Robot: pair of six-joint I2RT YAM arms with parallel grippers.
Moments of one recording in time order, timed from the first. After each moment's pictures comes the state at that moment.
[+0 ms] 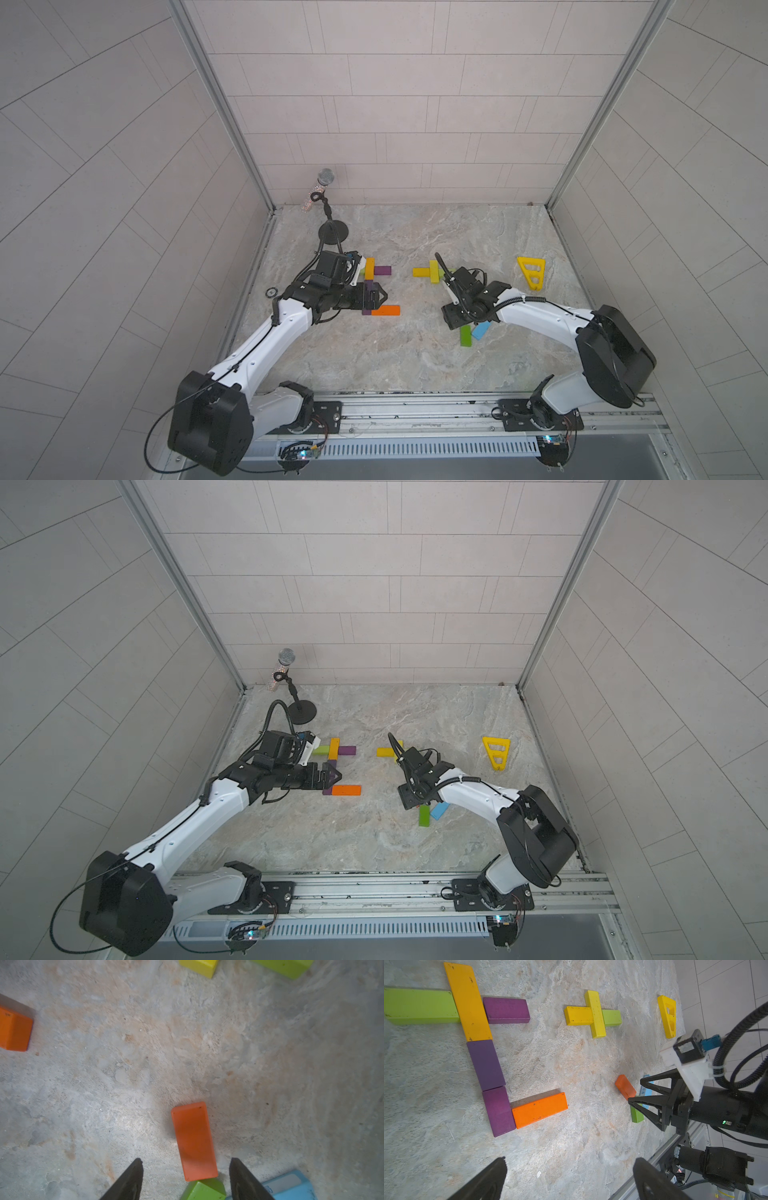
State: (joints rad) left arm -0.36 1.18 0.84 -0.58 0.44 -0.35; right arm 0.62 1.50 0.87 -0.57 0.06 0.28
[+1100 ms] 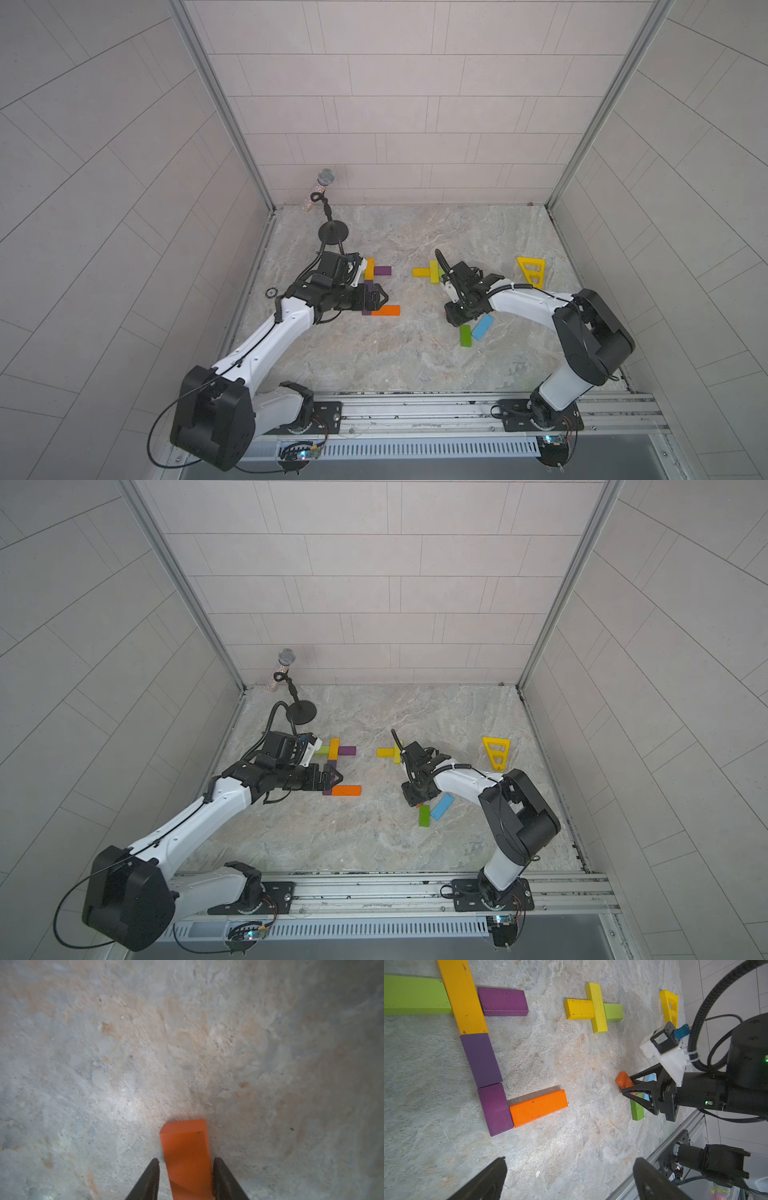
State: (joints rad) left arm -0.36 1.20 0.83 -0.58 0.45 -0.35; right arm 0.54 1.64 0.93 -0.59 -0.06 0.19
